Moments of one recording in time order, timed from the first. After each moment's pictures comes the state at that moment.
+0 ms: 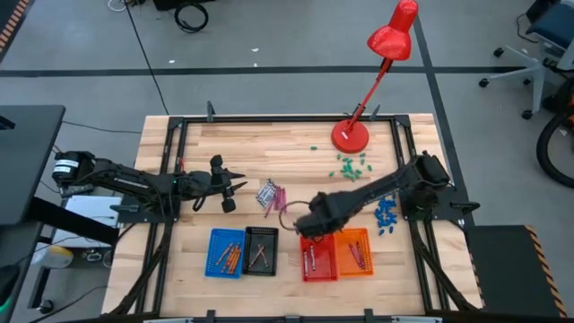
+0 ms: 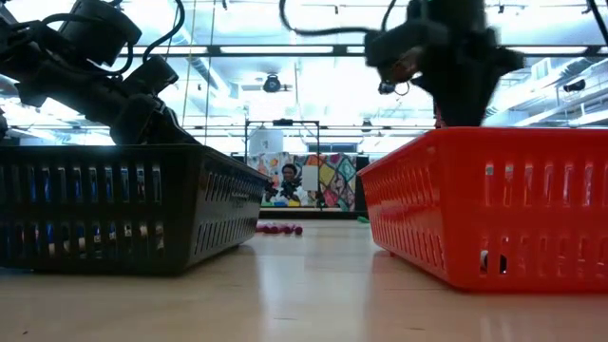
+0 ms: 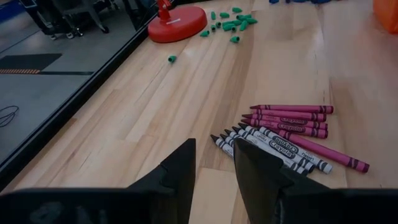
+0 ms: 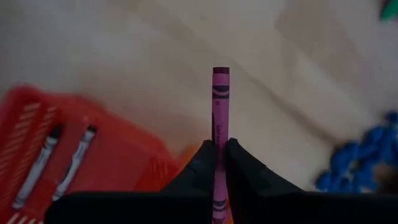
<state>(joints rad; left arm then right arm) 0.00 1.00 0.19 0.41 -0.39 0.07 0.31 1.92 1.56 -1.32 0.09 1.30</state>
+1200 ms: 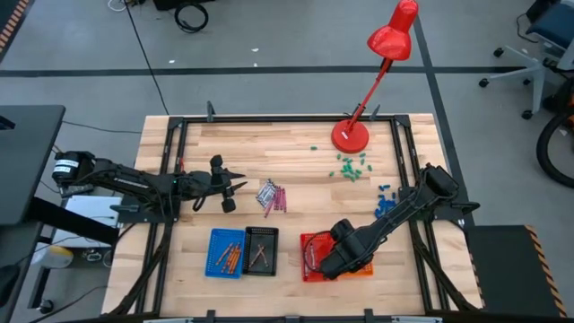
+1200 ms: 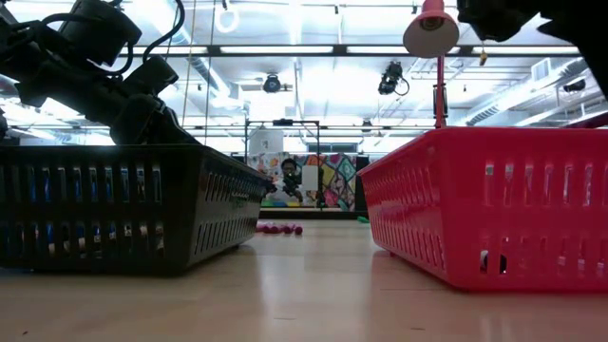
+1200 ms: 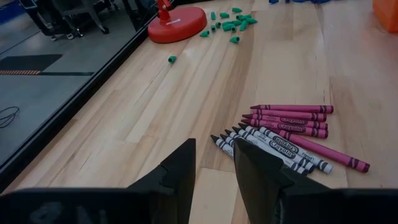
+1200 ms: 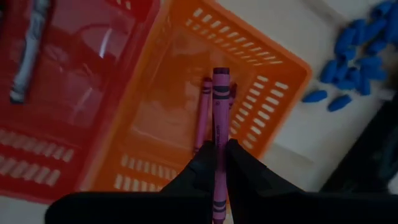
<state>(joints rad) 0.00 1.00 0.19 0.41 -0.39 0.07 0.59 1.92 1.56 -1.41 -0.02 1.67</state>
